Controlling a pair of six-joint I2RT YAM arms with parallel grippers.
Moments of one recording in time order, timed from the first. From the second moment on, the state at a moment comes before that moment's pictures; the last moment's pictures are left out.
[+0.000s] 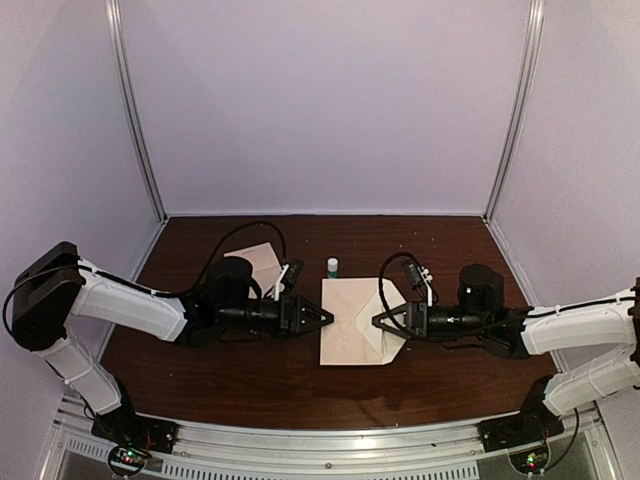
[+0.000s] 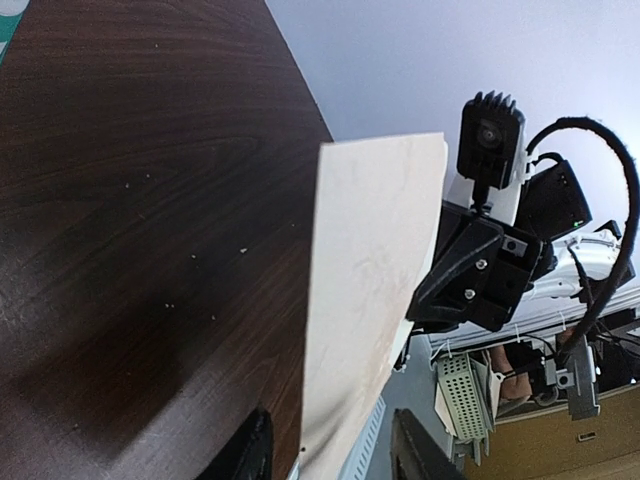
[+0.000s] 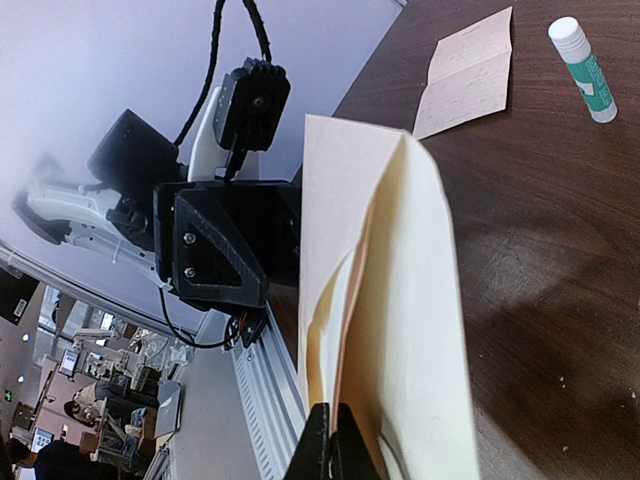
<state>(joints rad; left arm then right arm) -0.92 1.59 0.69 0.62 0.51 -0.95 0.77 1.22 0.42 0.54 -0.54 0.81</state>
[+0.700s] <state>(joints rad) -0.92 1.59 0.67 0.67 0.52 -0.96 0.77 1.22 0.45 0.50 -0.55 0.83</state>
